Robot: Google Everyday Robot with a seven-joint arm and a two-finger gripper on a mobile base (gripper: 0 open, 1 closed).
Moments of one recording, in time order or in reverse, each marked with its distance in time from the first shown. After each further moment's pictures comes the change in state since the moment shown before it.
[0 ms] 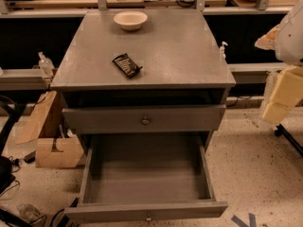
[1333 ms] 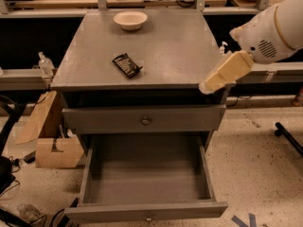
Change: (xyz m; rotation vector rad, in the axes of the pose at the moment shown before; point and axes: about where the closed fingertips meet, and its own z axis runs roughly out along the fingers) arm -0.067 -0.066 0.044 0.093 -0.428 0.270
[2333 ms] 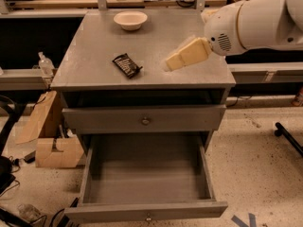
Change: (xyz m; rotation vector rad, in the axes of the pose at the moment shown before) arm -0.087 -0.008 0.043 0.071 -0.325 0.027
